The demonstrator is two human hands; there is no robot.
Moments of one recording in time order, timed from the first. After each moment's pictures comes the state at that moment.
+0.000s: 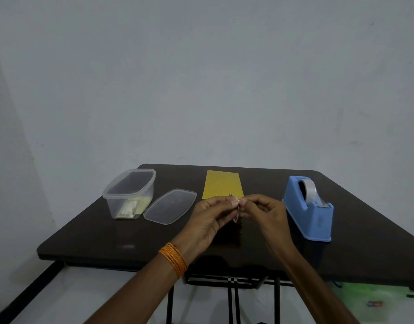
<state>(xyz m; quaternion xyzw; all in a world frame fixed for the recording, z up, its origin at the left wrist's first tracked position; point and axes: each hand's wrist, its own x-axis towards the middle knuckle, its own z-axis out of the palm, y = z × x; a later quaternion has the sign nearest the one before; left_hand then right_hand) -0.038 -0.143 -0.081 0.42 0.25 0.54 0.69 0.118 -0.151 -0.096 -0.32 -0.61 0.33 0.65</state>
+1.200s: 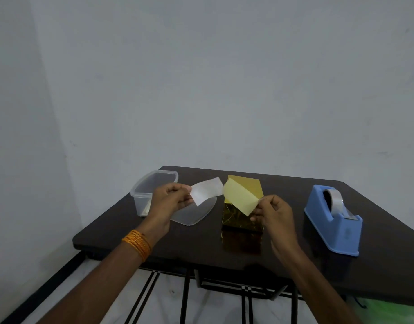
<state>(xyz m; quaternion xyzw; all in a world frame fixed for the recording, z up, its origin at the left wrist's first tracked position) -0.159 -0.128 -0.061 0.43 0.47 0.64 0.42 0.082 -0.138 -0.088 -0.45 -0.48 0.38 0.64</state>
